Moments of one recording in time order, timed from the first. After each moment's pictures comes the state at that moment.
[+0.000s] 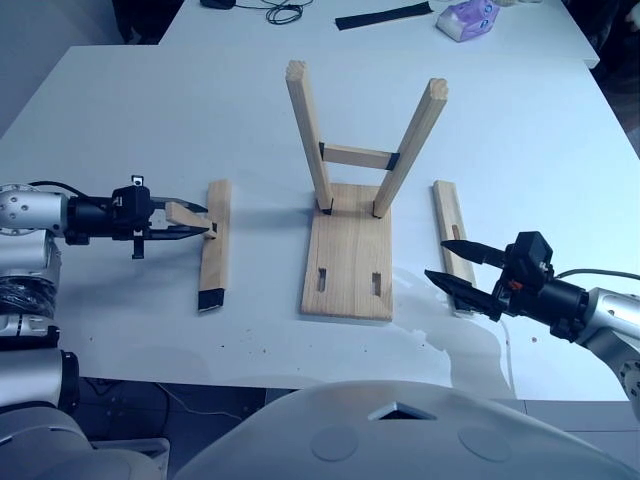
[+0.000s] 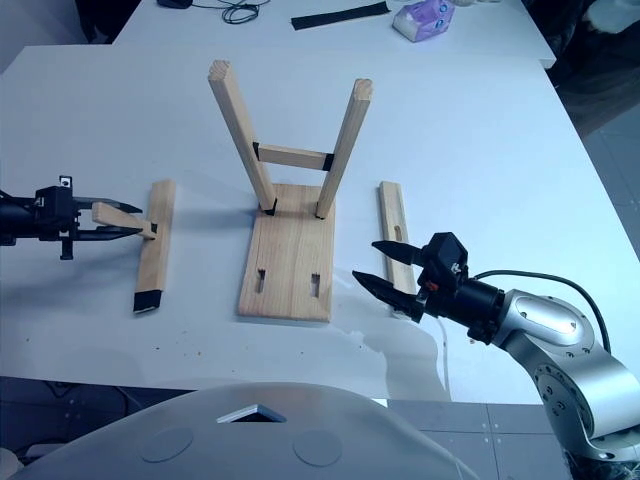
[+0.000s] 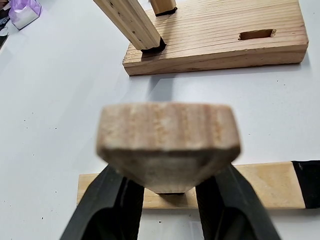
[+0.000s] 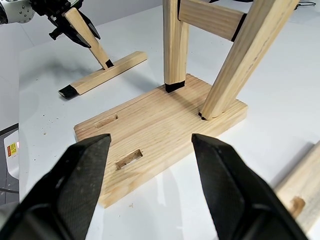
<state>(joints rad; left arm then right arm) -0.34 0.97 -0.05 0.66 -0.40 -0.49 -1.61 0.45 -0.73 -0.22 -0.75 0.70 0.59 0.79</state>
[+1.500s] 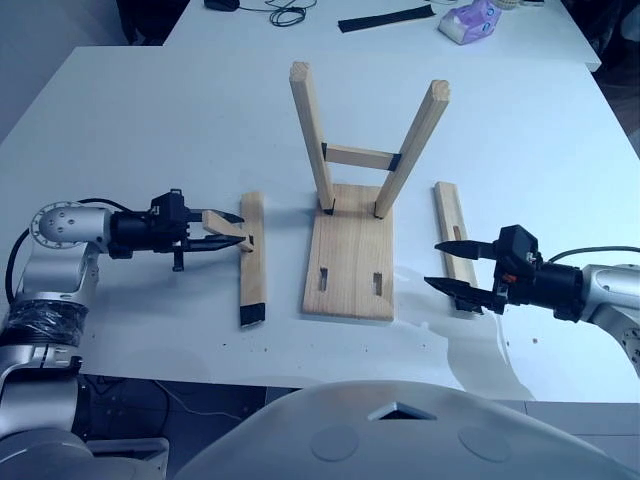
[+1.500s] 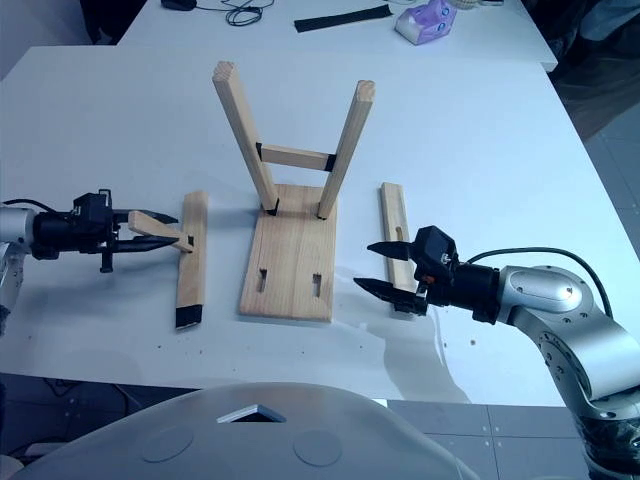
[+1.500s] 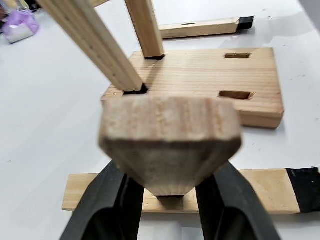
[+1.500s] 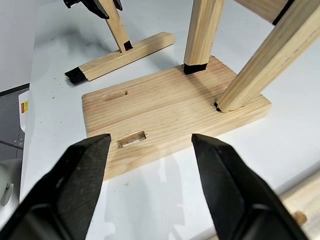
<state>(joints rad) -0.15 0.90 -0.05 0.28 -0.48 -0.15 -1.48 0.30 -0.87 -0.12 -0.65 0.63 0.59 0.93</state>
